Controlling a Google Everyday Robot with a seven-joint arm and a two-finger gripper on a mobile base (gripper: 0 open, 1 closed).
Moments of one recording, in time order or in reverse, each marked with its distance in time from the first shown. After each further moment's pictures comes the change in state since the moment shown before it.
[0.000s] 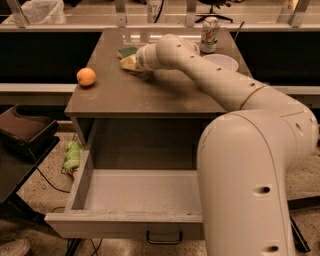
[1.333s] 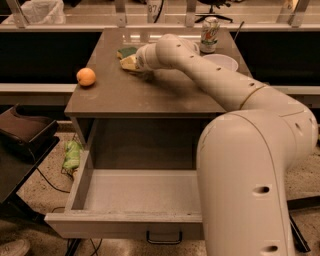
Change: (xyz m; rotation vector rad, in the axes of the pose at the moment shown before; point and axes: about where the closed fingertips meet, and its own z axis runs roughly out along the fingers) arm -0.001 0.001 0.001 -0.002 0.001 0.000
